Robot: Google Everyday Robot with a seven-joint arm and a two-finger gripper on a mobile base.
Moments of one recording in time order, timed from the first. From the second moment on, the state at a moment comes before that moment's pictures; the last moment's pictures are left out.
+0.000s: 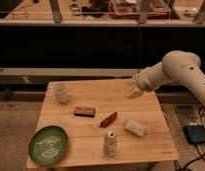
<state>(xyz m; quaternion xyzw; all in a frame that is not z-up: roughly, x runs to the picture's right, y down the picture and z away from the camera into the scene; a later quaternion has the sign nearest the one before) 0.140 -0.005 0.660 0.22 -0.19 -0.94 0.19</state>
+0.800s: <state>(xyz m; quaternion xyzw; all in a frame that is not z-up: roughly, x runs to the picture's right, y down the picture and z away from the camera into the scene) 0.145 0.001 0.654 0.21 -0.21 -0.94 0.17</state>
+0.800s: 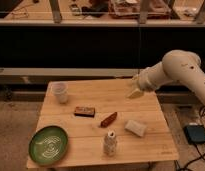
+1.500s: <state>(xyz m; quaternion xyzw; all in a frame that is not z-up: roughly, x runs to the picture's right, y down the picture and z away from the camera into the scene) 0.179 0.140 0.606 0.26 -0.29 -0.90 0.19</state>
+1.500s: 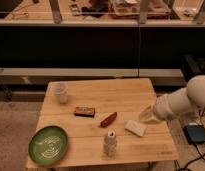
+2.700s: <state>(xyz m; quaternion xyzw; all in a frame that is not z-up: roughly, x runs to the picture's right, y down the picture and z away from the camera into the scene) 0.121 0.328 0.577 0.32 -0.45 -0.82 0.15</state>
